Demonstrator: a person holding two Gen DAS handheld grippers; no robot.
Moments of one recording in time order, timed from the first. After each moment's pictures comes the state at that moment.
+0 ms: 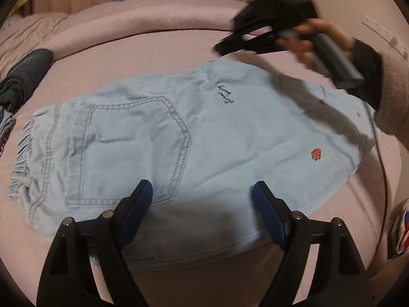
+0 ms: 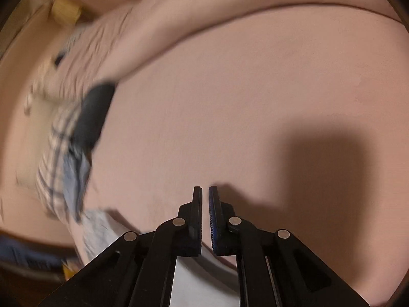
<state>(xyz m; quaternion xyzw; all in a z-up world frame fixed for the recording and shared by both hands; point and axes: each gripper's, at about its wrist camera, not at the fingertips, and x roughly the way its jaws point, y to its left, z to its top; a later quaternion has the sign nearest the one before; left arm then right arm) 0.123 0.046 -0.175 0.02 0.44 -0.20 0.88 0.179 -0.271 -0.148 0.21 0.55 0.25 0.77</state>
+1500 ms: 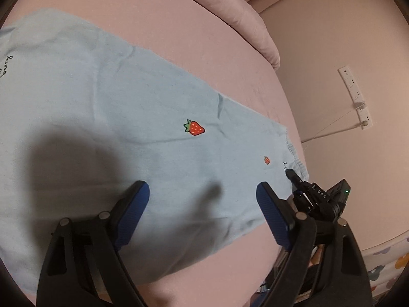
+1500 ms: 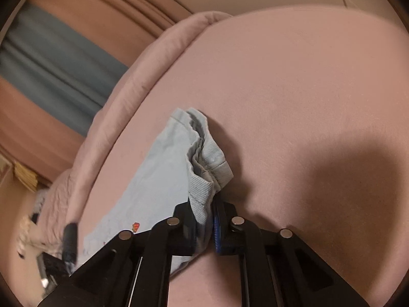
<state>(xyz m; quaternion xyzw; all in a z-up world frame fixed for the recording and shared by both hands) 0.160 -0.122 -0.198 -0.24 0.54 -0.33 0.74 -0.118 -0.606 -0.170 0.40 0.31 -0.09 0.85</state>
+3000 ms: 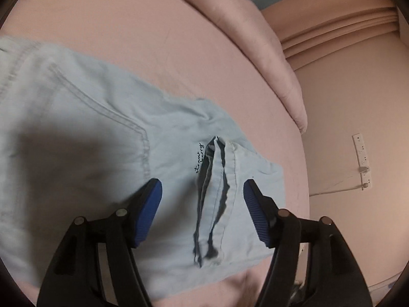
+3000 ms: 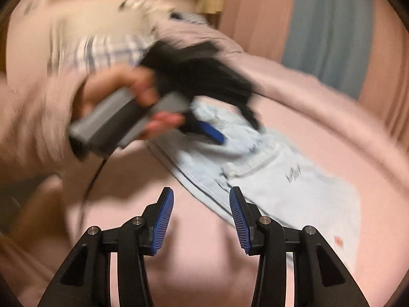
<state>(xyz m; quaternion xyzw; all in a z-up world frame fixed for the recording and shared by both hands) 0.181 0.062 -0.174 -0.33 0.50 -0.22 0.77 -0.139 -0.244 -0.116 -0.13 0.28 0.31 0.90</state>
